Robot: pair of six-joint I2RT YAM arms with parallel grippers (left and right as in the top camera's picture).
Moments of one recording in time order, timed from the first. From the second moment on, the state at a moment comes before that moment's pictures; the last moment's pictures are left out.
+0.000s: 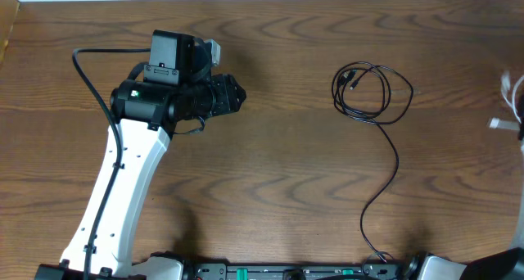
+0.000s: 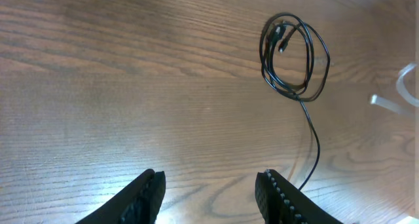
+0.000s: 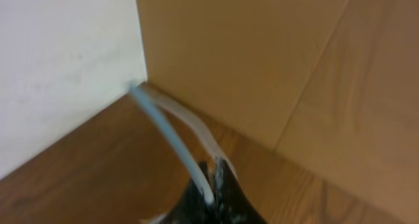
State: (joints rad) left arm -0.20 1.44 1.41 -0.97 0.38 -0.38; right arm -0.42 1.44 1.31 -0.26 0.54 0.19
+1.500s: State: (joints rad) left arm -0.20 1.49 1.41 -1.02 0.15 -0.38; right arm 0.15 1.91 1.31 -0.46 -0.20 -0.33
